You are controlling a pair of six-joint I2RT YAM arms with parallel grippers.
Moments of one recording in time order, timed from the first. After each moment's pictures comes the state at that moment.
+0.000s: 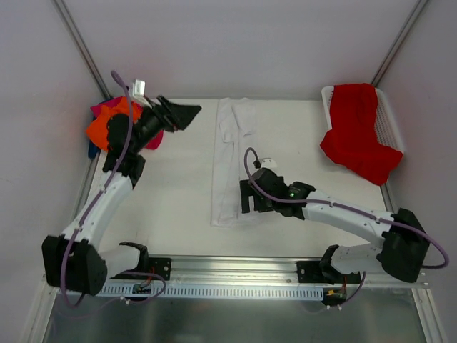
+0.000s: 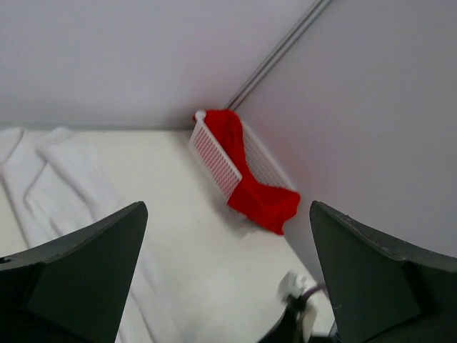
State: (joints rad) left arm -0.15 1.25 1.03 0.44 0.53 -0.81; right arm 0.98 1.34 0.88 -0.55 0.28 0.70
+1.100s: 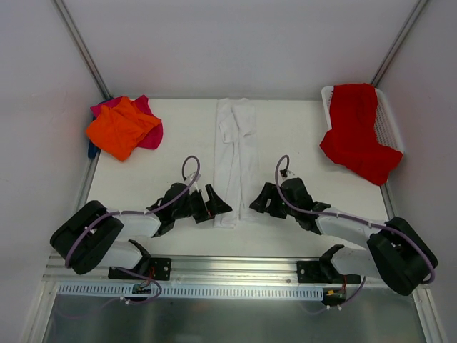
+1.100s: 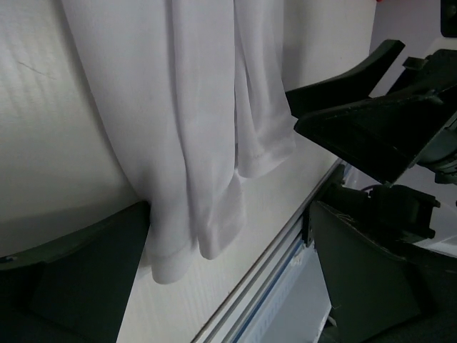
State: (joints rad) left arm -0.66 1.32 0.24 0.54 0.33 -1.02; right arm 0.67 1.20 0.37 0.11 -0.11 0.83
